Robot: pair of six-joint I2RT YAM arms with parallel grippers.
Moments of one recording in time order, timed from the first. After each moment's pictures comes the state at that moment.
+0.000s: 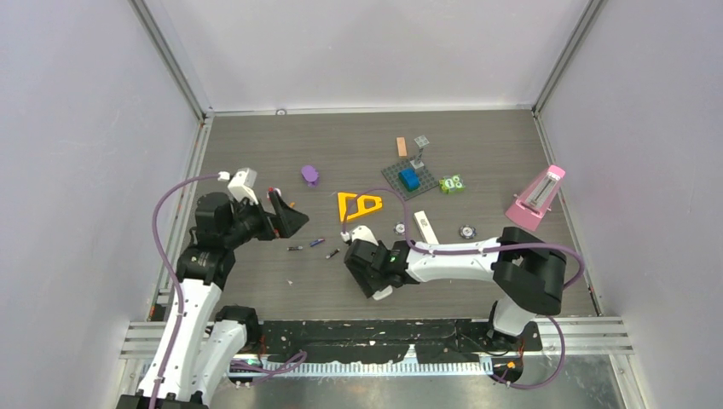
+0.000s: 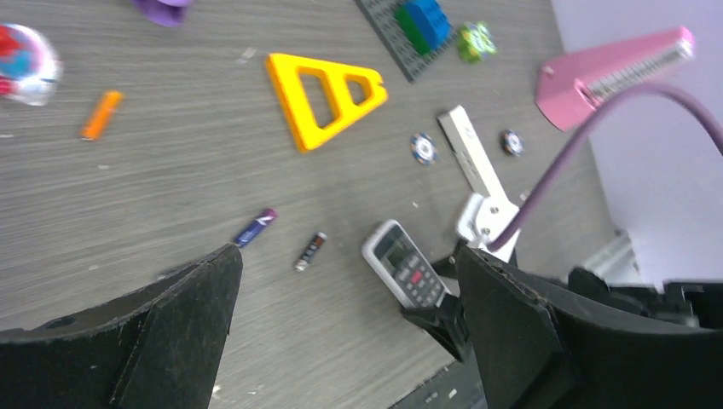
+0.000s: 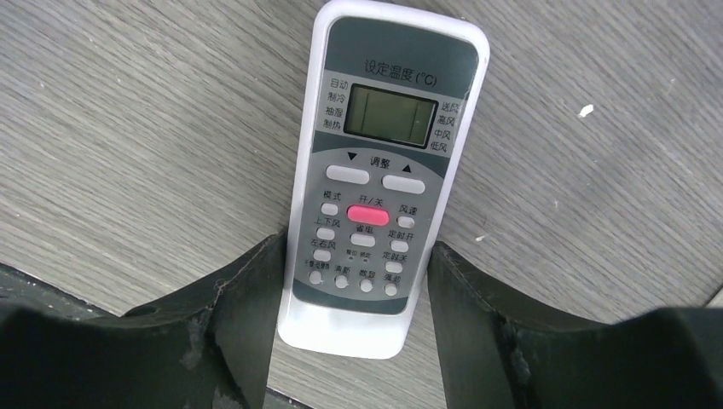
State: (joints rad) left arm -0.09 0.71 0.72 -0.48 0.46 -0.42; right arm 1.19 1.66 0.94 -0.45 0.26 0.50
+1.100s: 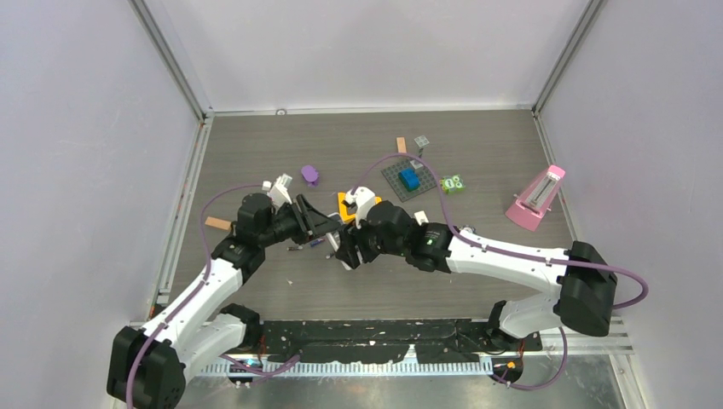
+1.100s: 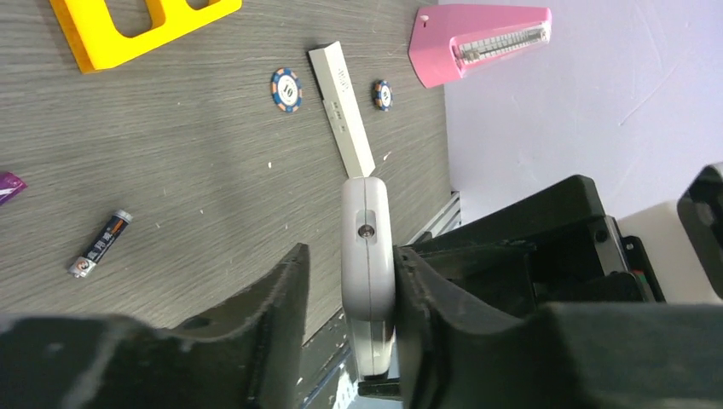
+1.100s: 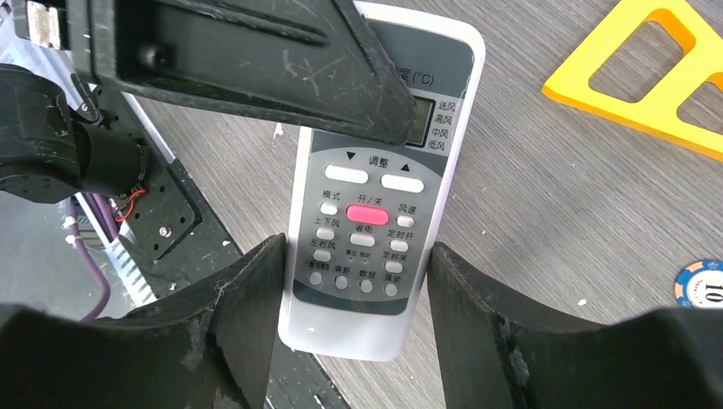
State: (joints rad) left arm -0.38 0.91 0.52 0.01 0.54 -0.94; right arm 1.08 1.36 0.96 -0.16 0.01 0.37
